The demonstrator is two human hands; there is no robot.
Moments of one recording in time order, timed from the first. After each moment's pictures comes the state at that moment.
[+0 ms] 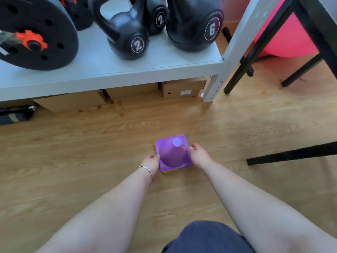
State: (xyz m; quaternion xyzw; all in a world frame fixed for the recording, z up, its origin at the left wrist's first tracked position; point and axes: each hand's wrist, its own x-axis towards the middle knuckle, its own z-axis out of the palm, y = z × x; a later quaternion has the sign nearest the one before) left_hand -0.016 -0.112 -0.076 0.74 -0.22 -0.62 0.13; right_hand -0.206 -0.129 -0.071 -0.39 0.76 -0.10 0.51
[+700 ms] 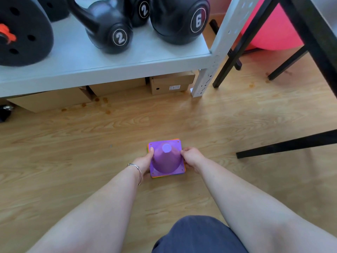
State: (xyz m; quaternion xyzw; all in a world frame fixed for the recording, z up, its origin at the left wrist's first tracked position) left_hand -0.020 -0.112 -0.073 0.71 -0.16 -0.68 0.10; right_hand -0.211 -0.117 -0.085 -0.25 0.77 -0.11 0.58
